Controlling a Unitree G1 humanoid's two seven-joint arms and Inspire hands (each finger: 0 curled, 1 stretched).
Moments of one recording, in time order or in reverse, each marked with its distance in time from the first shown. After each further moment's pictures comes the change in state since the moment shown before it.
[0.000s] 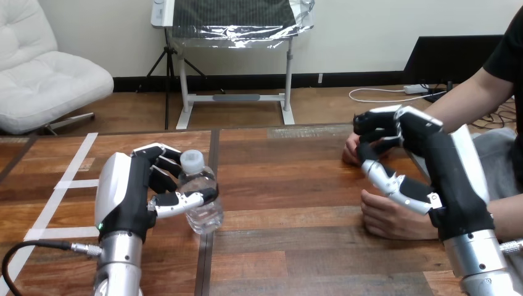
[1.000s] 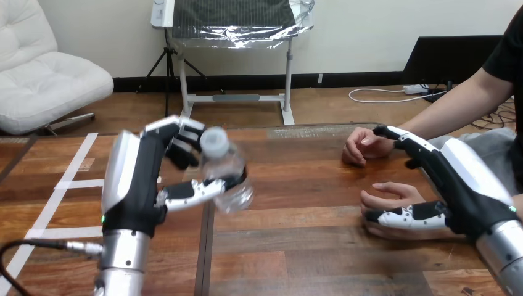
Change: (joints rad) left arm 0.121 -0.003 0.005 -0.327 -0.002 -0.126 -0.038; right arm 0.009 -0.249 -0.013 -0.091 -0.246 0.286 0.144
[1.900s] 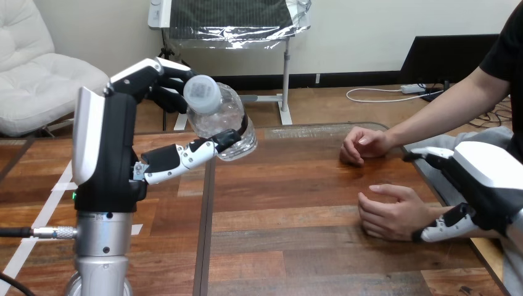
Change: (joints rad) left arm -0.002 -0.028 0.102 -0.176 0.002 -0.111 0.000; right arm -0.064 -0.177 0.024 -0.008 -0.239 0.175 0.174
